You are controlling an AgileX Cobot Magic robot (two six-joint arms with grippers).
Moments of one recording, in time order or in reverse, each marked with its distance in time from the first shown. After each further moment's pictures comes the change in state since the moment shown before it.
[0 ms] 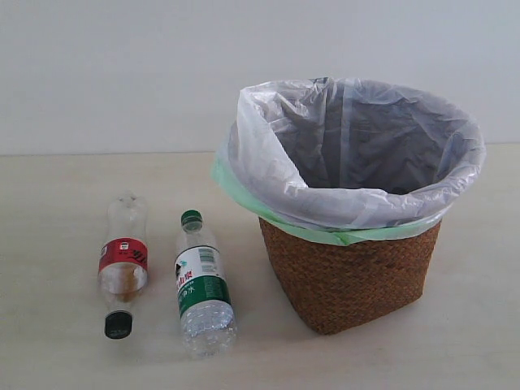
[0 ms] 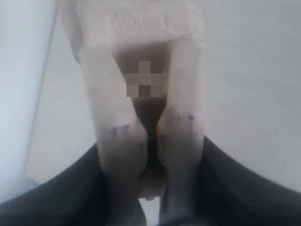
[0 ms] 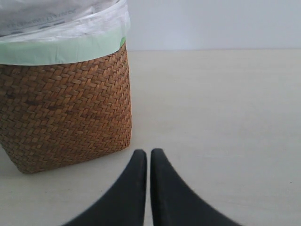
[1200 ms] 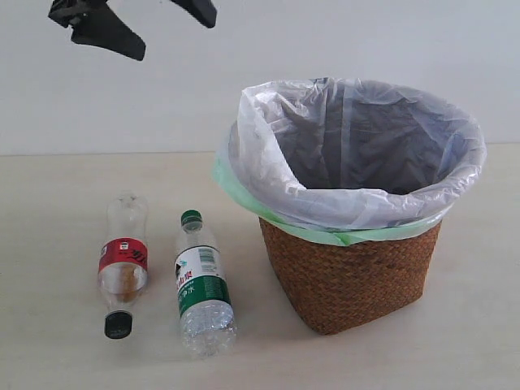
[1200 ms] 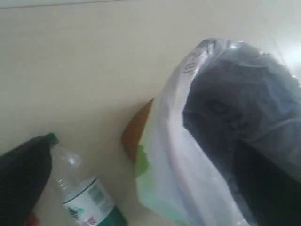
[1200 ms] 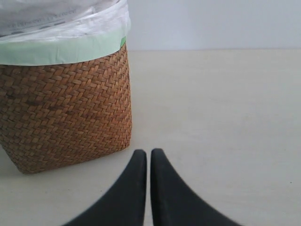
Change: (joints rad) left arm -0.357 0.343 -0.758 -0.956 0.002 0.342; right arm 0.000 0.000 0.000 0.000 0.000 0.000
